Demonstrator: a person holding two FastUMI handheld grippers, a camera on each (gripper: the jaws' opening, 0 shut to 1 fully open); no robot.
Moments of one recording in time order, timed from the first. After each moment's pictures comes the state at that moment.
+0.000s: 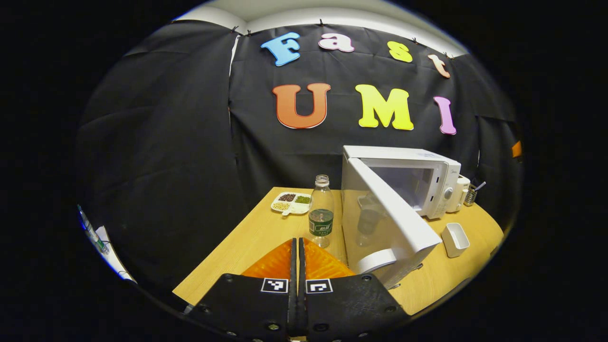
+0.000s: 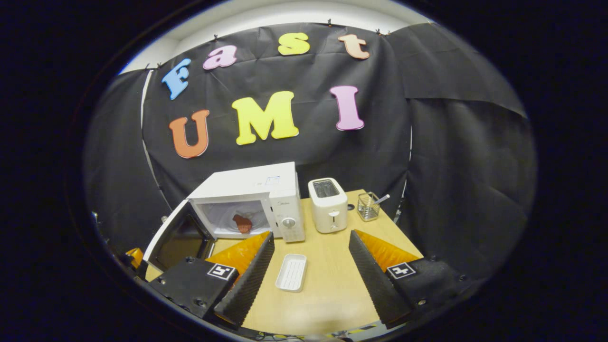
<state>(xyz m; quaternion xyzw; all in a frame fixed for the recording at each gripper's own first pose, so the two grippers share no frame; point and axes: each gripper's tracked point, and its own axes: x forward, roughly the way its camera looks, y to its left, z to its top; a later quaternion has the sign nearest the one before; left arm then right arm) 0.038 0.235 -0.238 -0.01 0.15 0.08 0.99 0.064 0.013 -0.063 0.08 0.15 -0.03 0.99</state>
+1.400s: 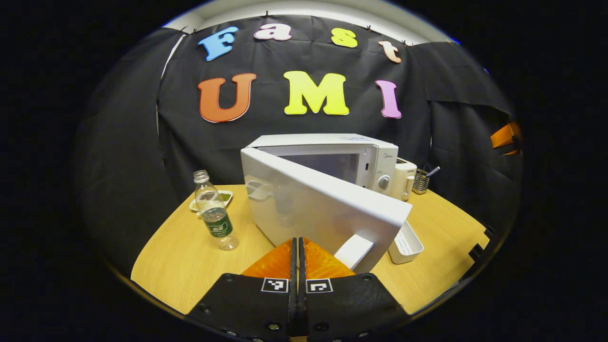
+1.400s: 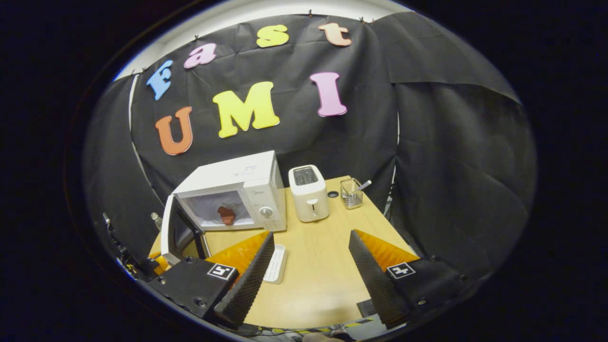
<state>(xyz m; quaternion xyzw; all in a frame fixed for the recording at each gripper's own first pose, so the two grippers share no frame) 0.092 0.041 -0.242 0.00 0.16 -0.08 0.98 0.056 -0.059 -0.087 0.10 0.19 -0.05 0.98</state>
